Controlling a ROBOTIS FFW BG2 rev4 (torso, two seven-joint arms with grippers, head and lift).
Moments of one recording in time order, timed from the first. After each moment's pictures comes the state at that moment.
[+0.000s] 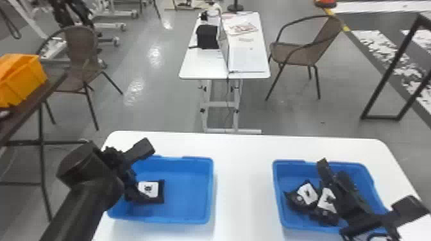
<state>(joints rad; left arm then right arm) -0.43 0.16 0.03 -0.92 -1.03 0.43 -1.01 0.06 -0.02 -0.14 -1.18 -0.70 -0.19 0.46</state>
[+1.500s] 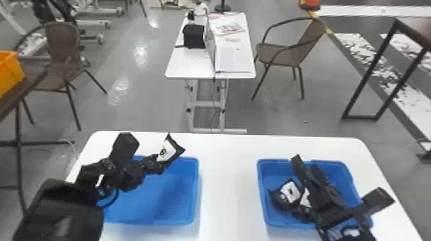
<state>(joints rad) -0.13 0.06 0.16 -1.36 -0.54 0.14 -0.86 0.06 -0.02 -0.12 -1.19 -0.68 -0.18 0.53</state>
